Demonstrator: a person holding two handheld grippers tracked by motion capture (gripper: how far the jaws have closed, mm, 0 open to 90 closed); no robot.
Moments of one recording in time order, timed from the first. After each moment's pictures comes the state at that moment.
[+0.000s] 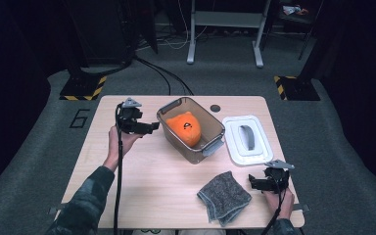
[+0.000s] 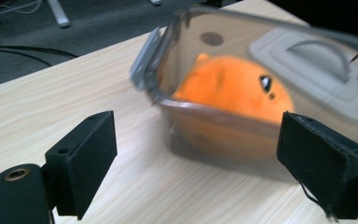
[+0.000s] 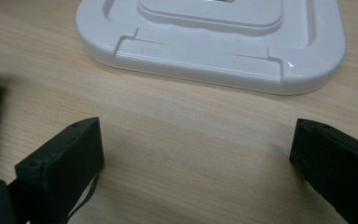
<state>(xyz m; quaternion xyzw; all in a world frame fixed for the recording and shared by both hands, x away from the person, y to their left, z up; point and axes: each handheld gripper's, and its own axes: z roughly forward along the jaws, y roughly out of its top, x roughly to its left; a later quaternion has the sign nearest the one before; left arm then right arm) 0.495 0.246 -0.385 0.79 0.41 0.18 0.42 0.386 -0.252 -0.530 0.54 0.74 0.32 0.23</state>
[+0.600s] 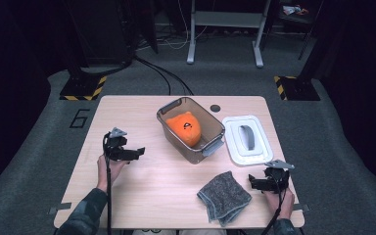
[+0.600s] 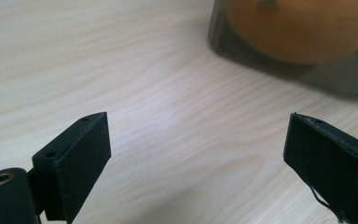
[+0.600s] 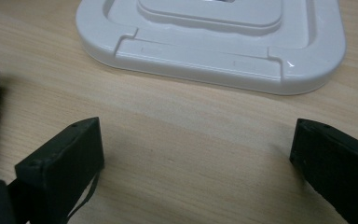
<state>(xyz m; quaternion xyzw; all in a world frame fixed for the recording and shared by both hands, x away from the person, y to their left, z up) 0.461 0.293 -0.484 0.77 0.48 0.17 0.39 0.387 -0.253 -0.530 0.54 0.74 0.32 0.23</state>
